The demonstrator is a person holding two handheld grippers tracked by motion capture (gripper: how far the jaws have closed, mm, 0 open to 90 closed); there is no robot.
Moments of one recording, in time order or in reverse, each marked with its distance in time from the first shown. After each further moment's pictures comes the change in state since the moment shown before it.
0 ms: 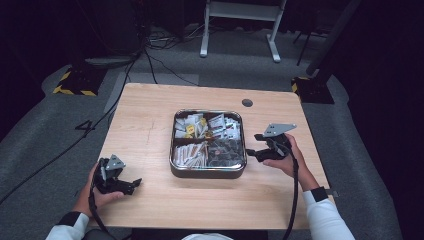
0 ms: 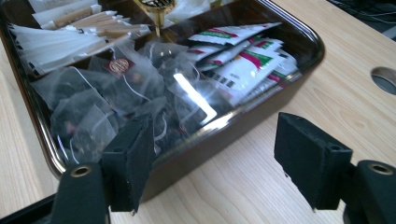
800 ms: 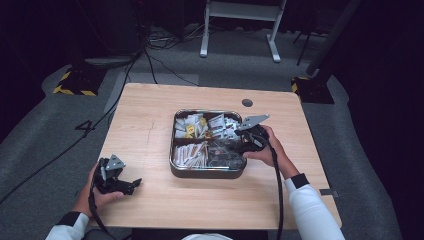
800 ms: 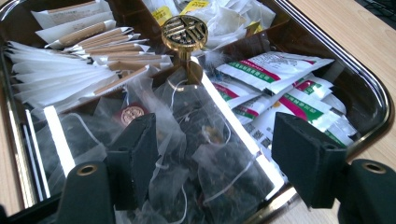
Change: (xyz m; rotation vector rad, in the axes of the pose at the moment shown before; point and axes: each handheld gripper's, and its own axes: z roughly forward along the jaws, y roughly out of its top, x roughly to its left) left arm 0.000 0.000 0.000 0.000 0.000 0.000; right arm 0.011 0.044 0.049 0.060 0.064 -0.065
